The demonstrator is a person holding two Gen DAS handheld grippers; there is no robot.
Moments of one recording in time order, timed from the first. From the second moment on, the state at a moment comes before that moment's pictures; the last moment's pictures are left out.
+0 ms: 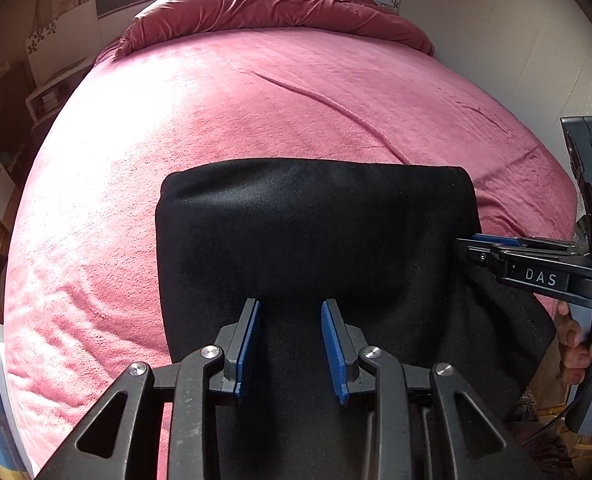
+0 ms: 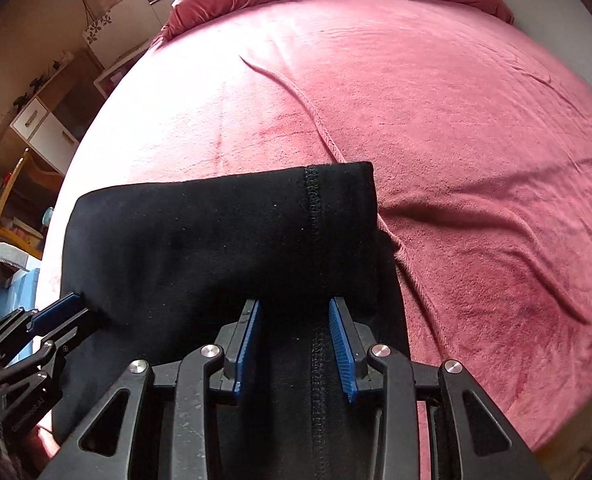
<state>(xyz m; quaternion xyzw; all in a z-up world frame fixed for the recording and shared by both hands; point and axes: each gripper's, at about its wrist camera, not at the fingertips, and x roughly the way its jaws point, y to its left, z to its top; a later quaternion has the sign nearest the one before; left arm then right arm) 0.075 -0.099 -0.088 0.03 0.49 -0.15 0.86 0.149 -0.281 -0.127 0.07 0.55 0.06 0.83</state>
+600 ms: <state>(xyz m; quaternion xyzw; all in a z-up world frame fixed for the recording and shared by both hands) 0.073 -0.090 -0.093 -0.01 0.48 -0.16 0.86 0.138 -0.294 -0.126 0.09 0.51 0.07 0.85</state>
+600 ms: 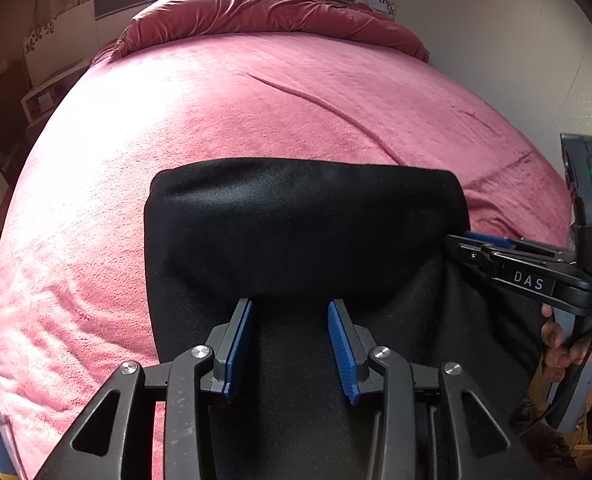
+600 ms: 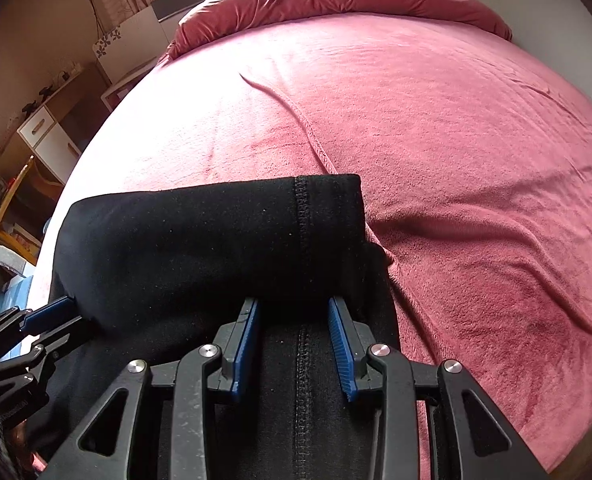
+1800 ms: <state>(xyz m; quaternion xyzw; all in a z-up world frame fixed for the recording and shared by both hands) 0.147 0.067 -0.063 -0.21 0.44 -0.19 0.85 0.219 -0.254 -0.093 0.19 0.51 0.25 0.80</state>
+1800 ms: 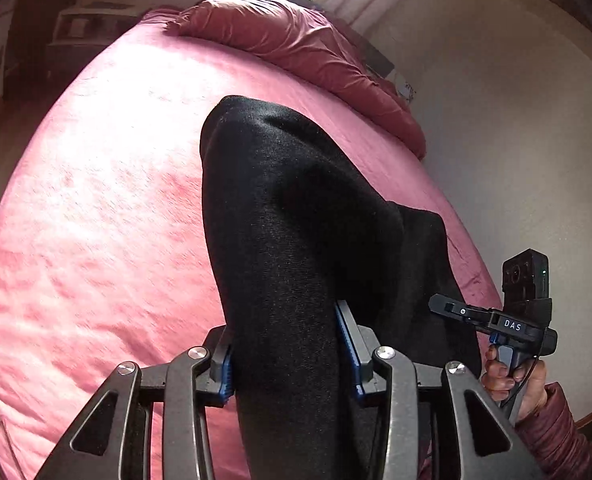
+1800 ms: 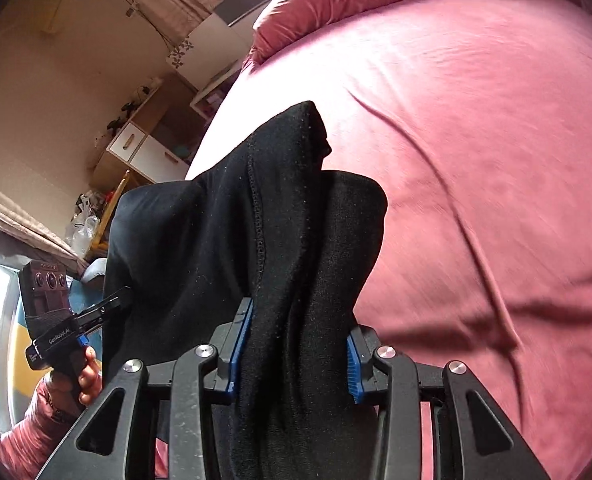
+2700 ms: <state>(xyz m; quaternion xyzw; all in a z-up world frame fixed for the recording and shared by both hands) 0.086 0.056 -0.064 -0.09 0.42 0.05 0.90 0.173 -0.198 -0.049 0.06 0.46 0.13 0.88</state>
